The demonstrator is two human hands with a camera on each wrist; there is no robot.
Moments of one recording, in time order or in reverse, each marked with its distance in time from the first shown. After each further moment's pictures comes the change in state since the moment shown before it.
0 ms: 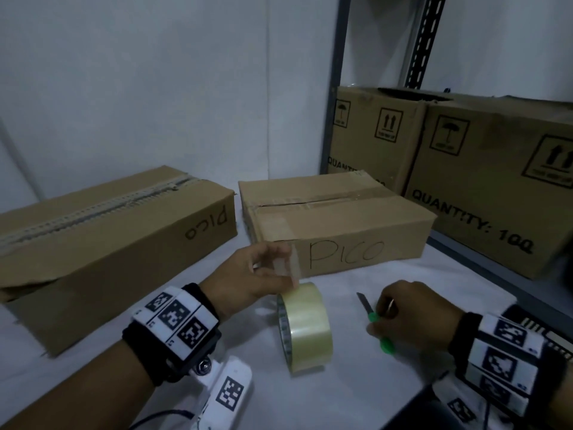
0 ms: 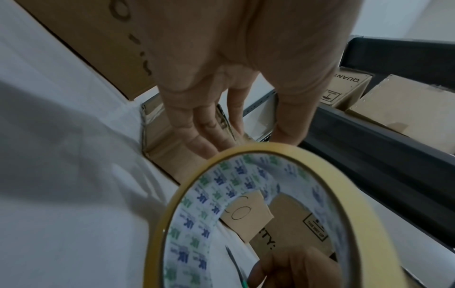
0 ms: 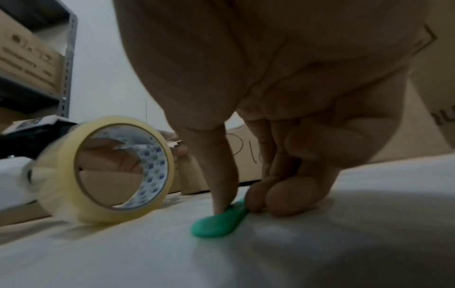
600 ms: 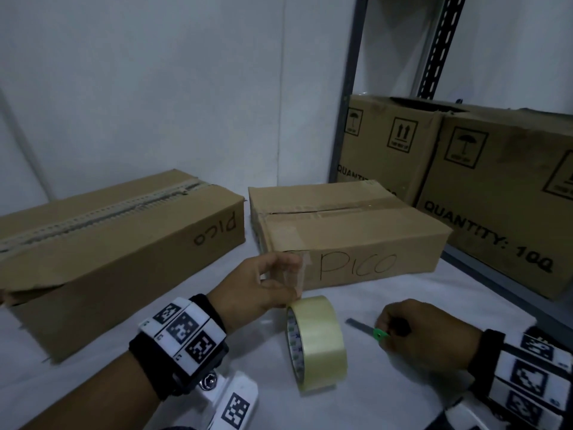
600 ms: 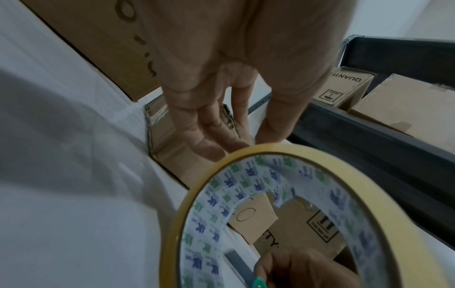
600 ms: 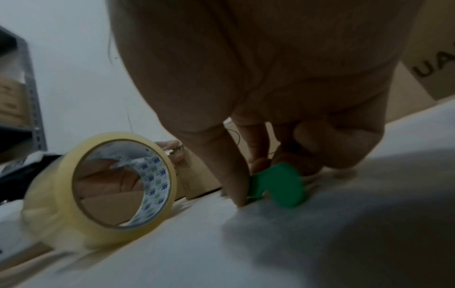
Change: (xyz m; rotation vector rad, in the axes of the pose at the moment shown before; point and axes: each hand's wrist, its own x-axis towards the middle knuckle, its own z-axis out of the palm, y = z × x) left_hand 0.004 -0.008 -0.005 -0.029 -0.017 0.022; right_hand 0.013 0.013 0.006 0.132 -0.094 -0.197
